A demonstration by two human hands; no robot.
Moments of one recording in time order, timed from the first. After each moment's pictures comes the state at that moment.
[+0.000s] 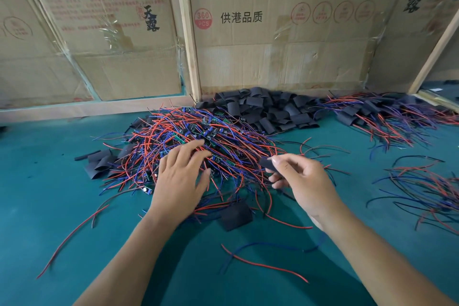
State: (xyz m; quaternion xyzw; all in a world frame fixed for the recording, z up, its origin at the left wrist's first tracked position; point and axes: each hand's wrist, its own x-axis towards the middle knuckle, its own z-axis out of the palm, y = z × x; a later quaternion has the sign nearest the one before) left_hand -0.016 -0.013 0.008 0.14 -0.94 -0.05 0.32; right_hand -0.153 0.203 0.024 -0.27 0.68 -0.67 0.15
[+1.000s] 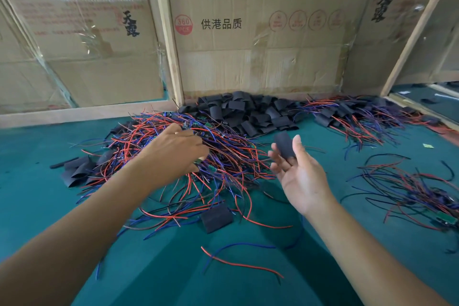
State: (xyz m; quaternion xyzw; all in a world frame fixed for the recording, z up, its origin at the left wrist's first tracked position) left_hand -0.056 -0.021 0.090 -0.04 -0.97 0.25 0.07; right_hand -0.186 0.210 0.027 -0.04 0.39 -0.89 0.24
